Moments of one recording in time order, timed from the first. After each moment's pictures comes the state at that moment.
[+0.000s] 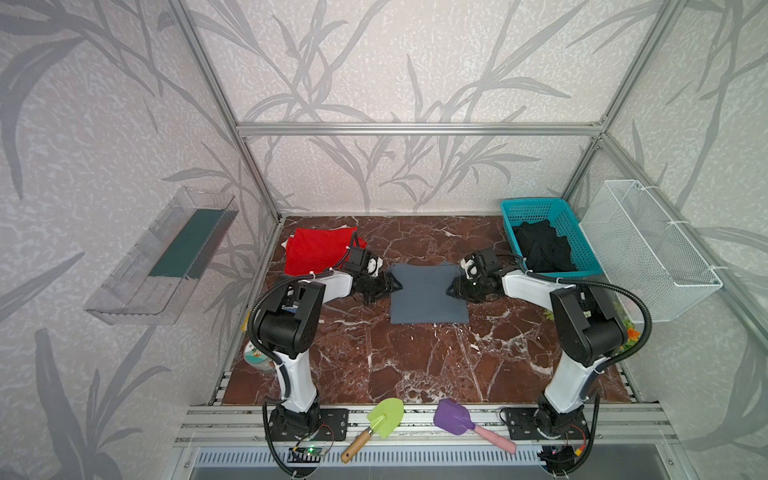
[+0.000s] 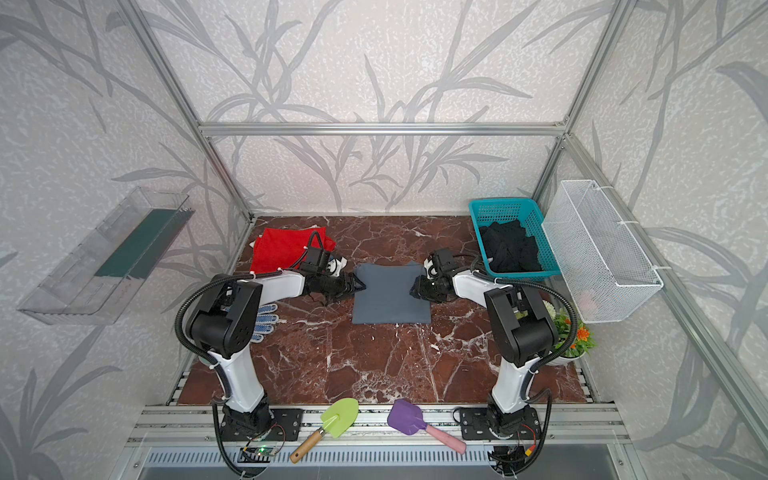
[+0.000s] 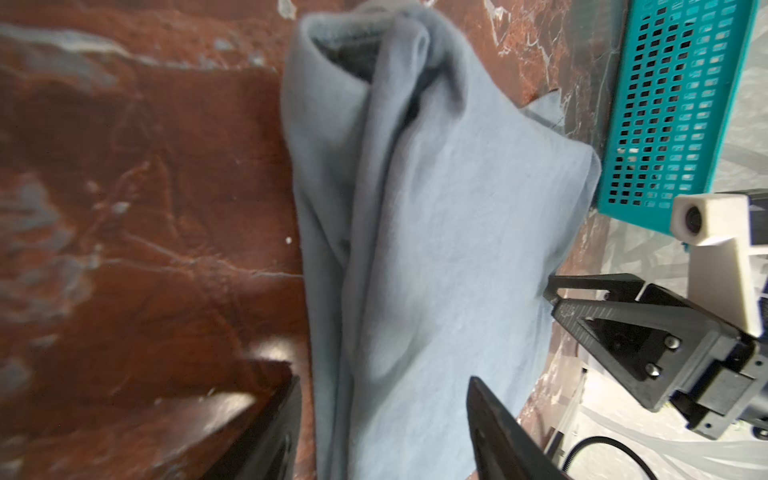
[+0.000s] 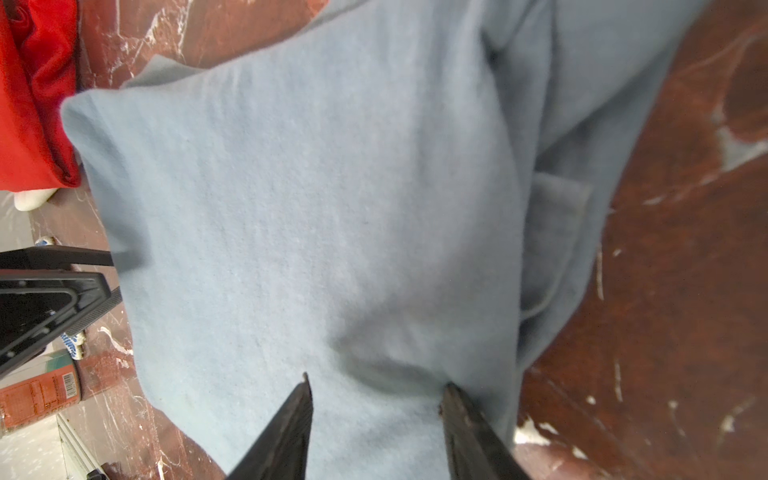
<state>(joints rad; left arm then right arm) -0.29 1.89 1.04 -0.14 0.59 -0.62 0.34 1.82 1.04 -0.29 -0.36 0.50</state>
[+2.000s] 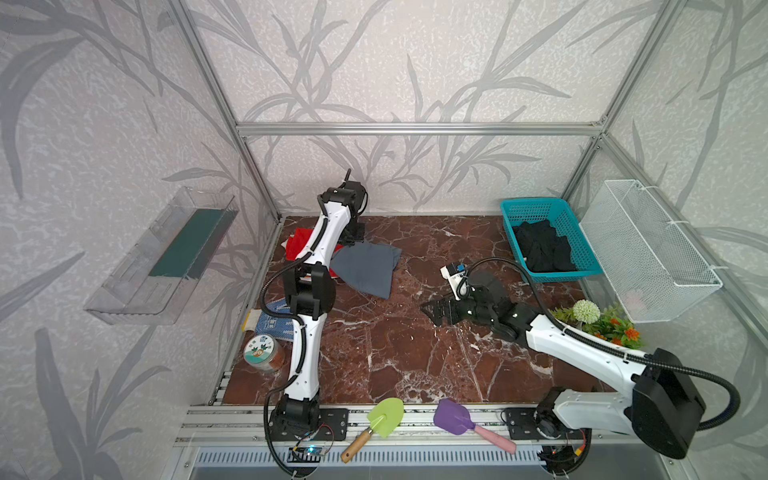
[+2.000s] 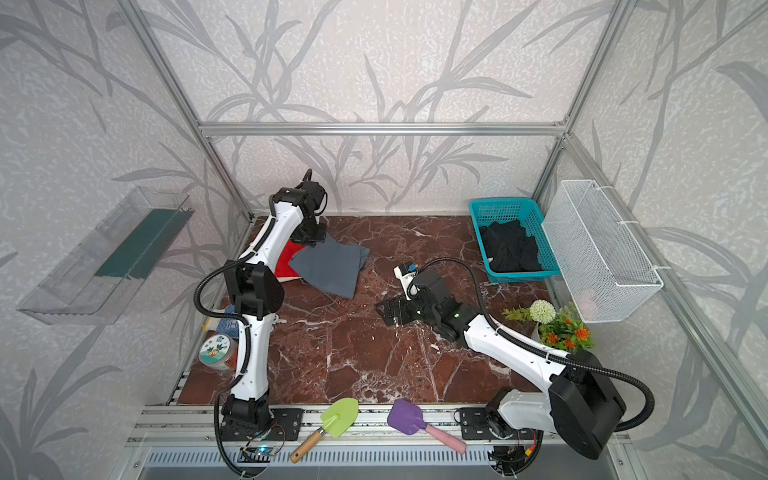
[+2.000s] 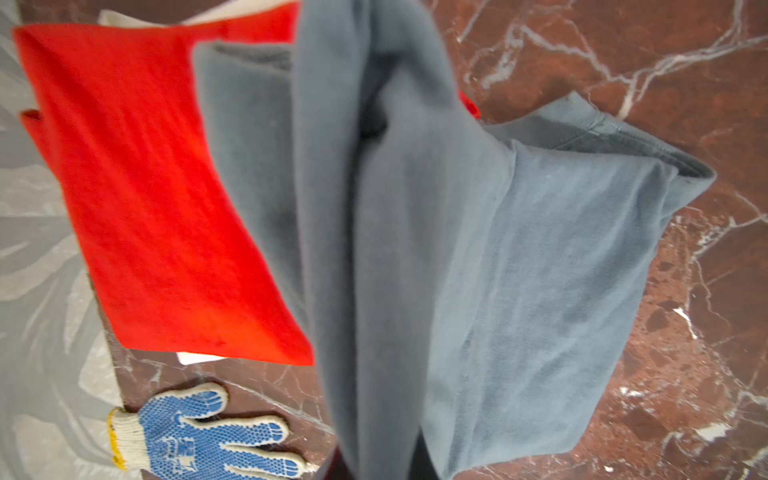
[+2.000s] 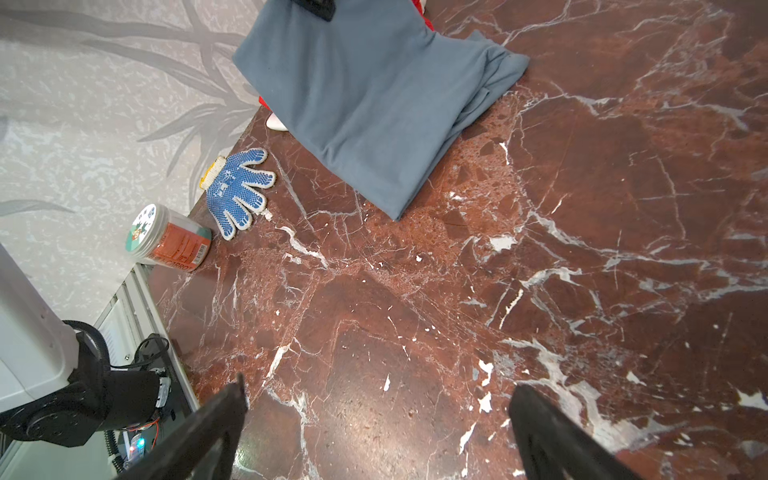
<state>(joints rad) -0.18 2.35 2.44 -1.43 -0.19 -0.16 0.71 1.27 0.77 -0.09 -0.25 0.43</state>
